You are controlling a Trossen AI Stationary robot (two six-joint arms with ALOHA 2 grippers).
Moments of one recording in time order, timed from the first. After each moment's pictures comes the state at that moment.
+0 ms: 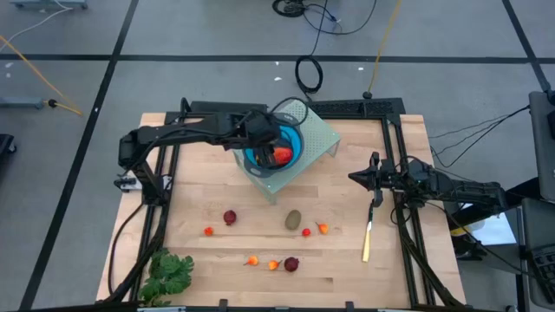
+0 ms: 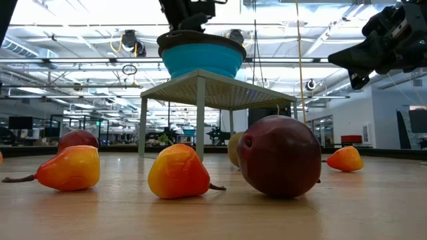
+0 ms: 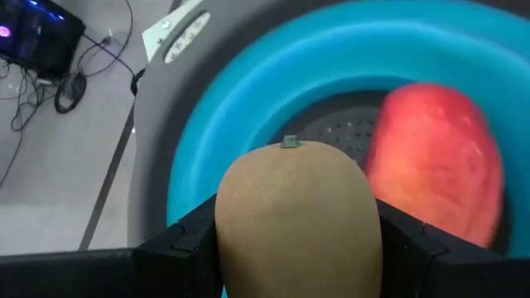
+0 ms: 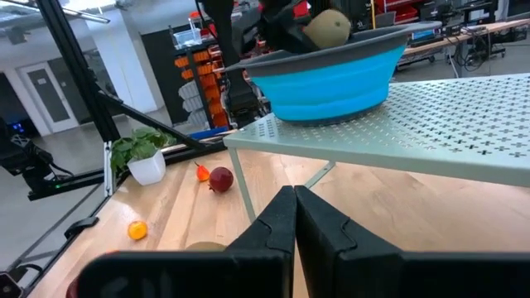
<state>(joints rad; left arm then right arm) 0.19 1.74 1.71 -0.94 -0.36 0.05 -0.11 0.05 0.08 -0.03 -0.02 0.25</state>
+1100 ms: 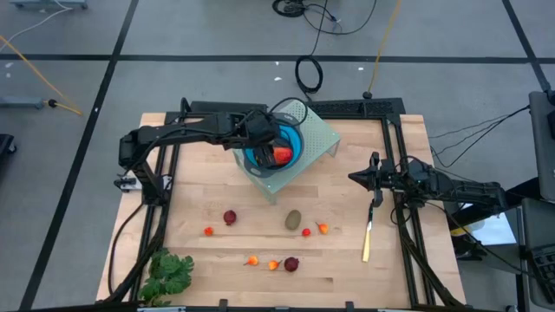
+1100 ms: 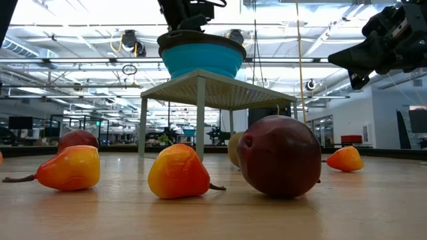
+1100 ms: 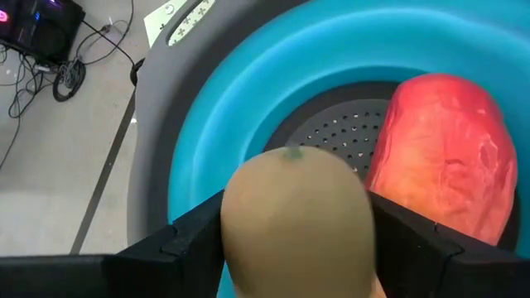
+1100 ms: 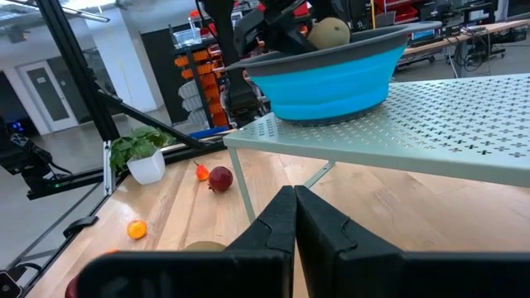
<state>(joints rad) 0.20 1.74 1.71 -0.97 -0.36 0.02 -0.11 0.05 0.08 -0.03 -0.03 0.24</state>
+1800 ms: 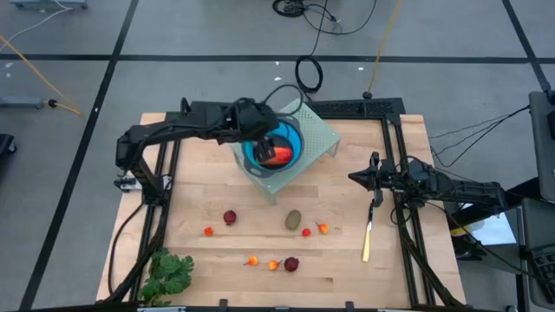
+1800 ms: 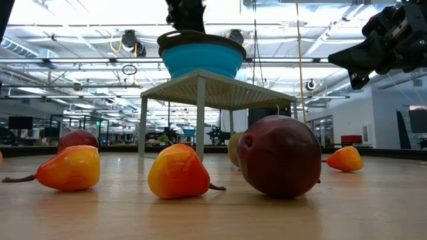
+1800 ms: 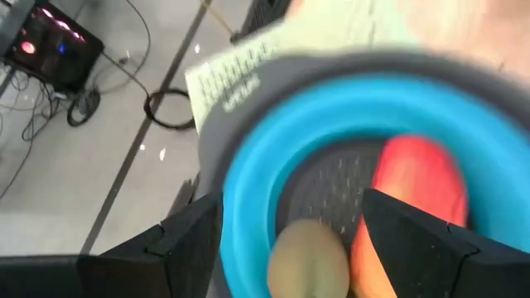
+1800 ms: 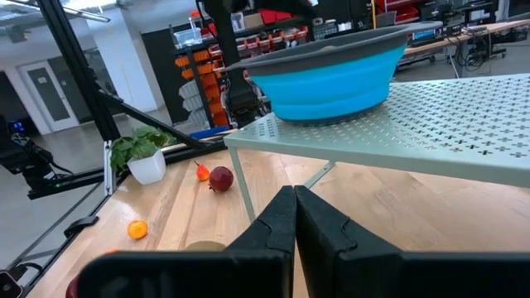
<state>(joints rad) 0.19 1.72 1.84 -1.01 -0.37 0.02 -0.11 0.05 0.08 -0.02 -0.03 0.24</state>
